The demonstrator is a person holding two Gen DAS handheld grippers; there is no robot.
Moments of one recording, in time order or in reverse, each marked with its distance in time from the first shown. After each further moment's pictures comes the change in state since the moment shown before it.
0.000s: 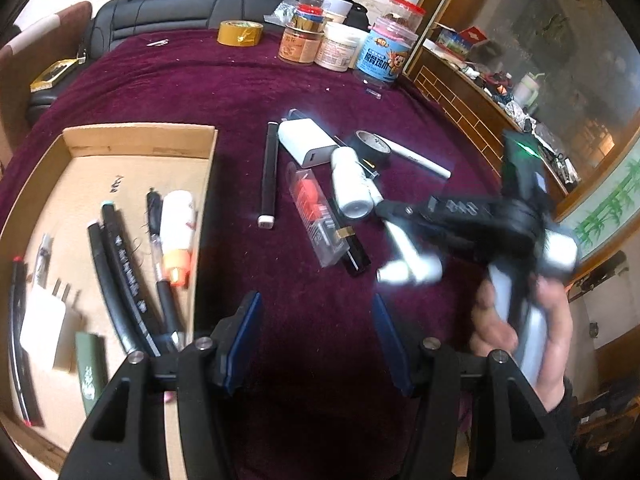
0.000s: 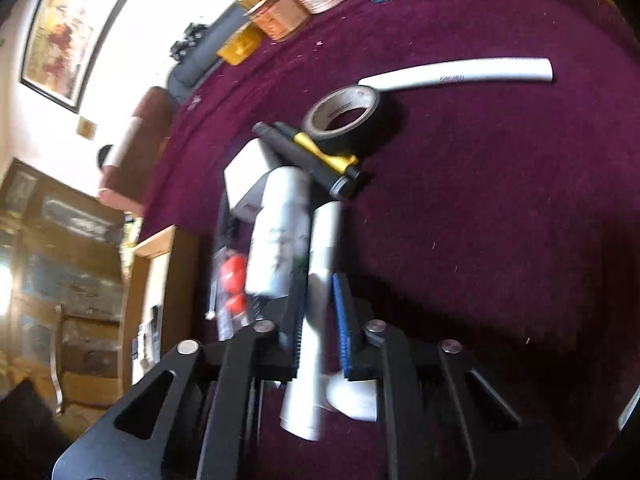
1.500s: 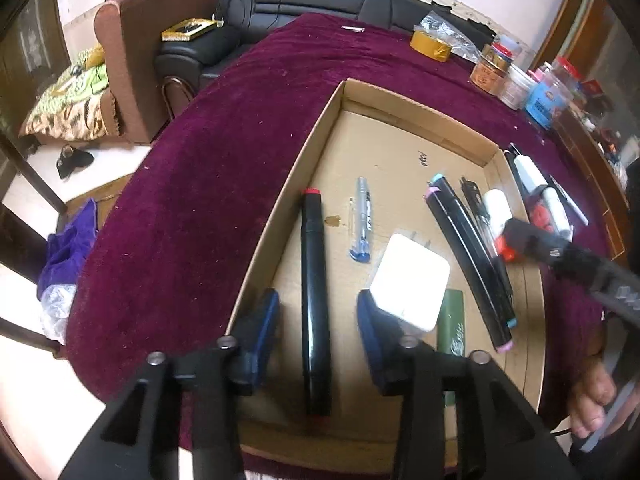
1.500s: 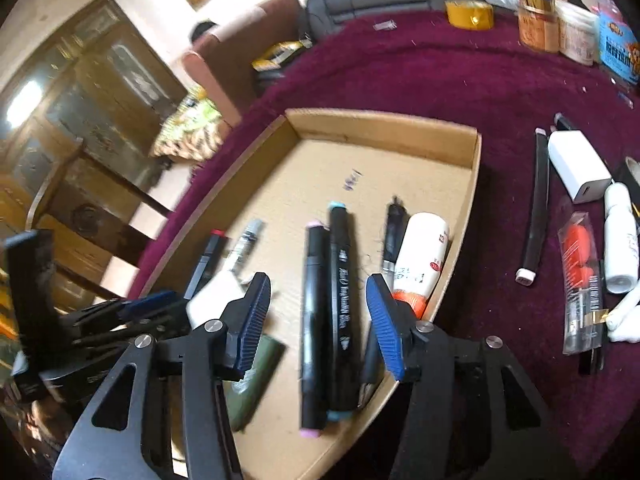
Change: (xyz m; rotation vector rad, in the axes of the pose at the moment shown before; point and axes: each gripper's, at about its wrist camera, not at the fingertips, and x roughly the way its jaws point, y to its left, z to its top) left arm -0.084 0.191 -0.047 -0.238 -0.014 0.344; right arm 0.070 0.213 -0.094 -0.533 0.133 0.095
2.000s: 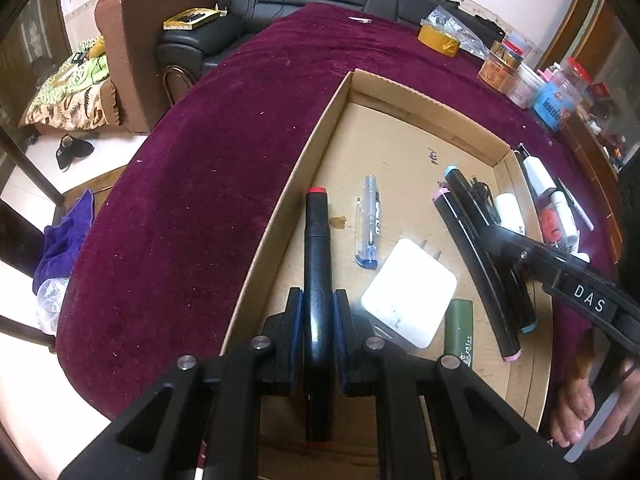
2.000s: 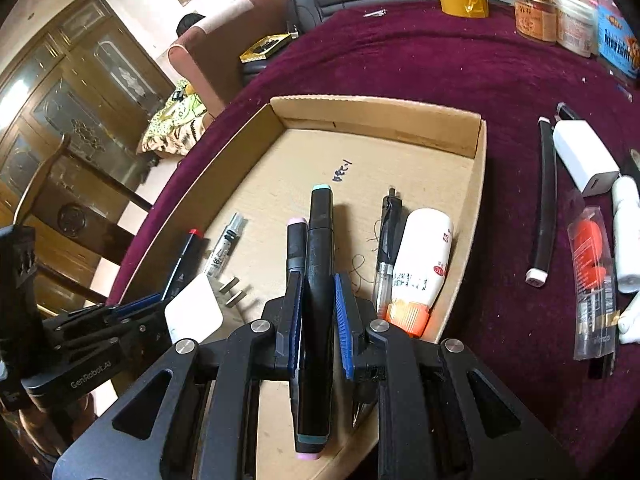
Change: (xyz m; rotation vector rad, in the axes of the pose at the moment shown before) left arm 0.018 0.003 0.007 -0.030 0.035 -0.007; right arm 0.040 -0.003 0.004 0.020 0.054 -0.130
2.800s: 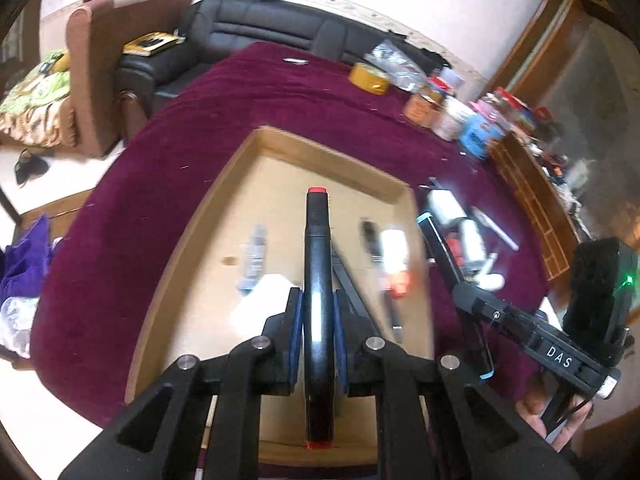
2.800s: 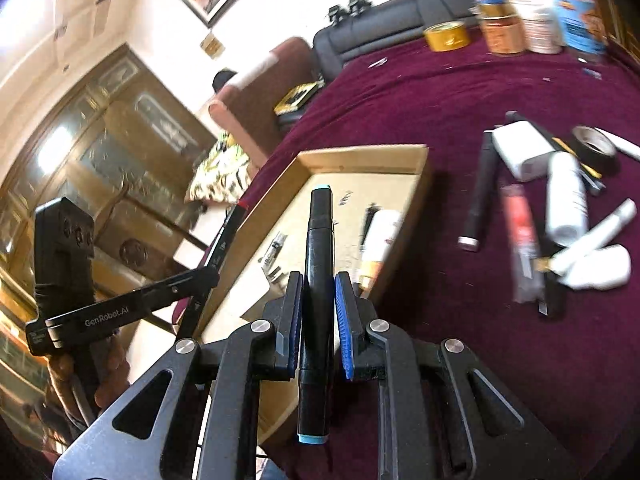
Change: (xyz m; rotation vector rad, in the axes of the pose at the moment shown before) left arm -0.048 -0.040 0.002 -0.007 -0.108 -0.203; right arm -0.076 -0.027 -0.035 0.053 -0.160 0.190
